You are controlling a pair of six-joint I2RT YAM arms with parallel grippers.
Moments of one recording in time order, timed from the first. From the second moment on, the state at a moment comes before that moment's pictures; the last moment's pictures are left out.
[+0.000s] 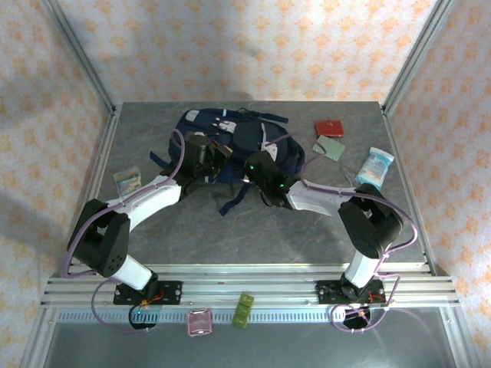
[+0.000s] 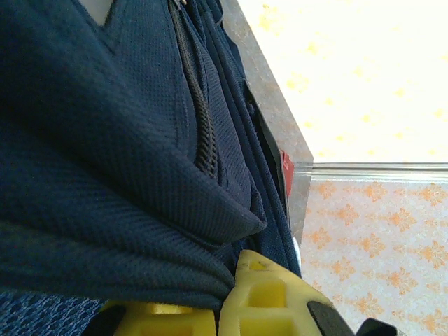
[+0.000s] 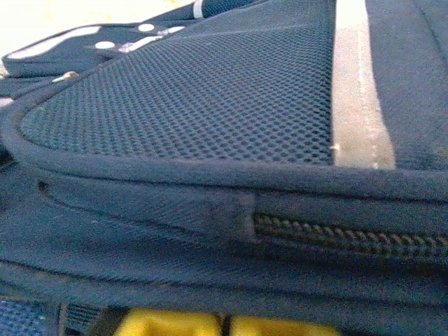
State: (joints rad) left arm -0.43 1.52 0.96 0.08 0.07 -1.28; right arm 0.76 1.73 1.04 0.12 0.31 0.76
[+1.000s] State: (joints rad) left arm -0.39 1.49 0.89 0.05 0.19 -1.07; right arm 0.54 1.44 0.81 -0.11 -0.05 0.56
